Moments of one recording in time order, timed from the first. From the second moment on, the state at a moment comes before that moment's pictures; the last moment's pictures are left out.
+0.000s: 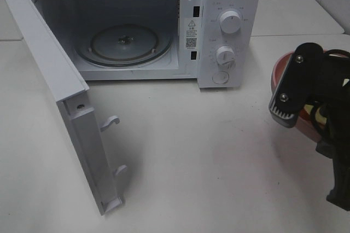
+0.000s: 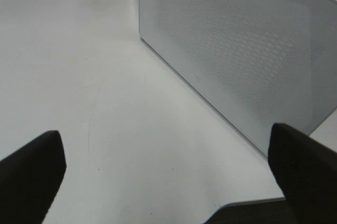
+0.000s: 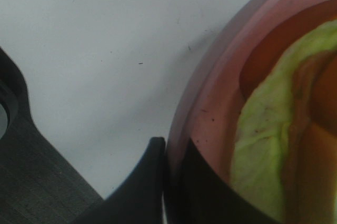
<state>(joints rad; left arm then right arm) -0.03 -0.01 -0.51 -0.15 1.09 0.04 0.76 1.14 -0.69 -0.39 0.92 -0.06</state>
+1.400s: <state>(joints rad) -0.03 -0.01 -0.51 -0.15 1.09 0.04 0.77 1.09 -0.64 -0.29 0.78 -1.05</state>
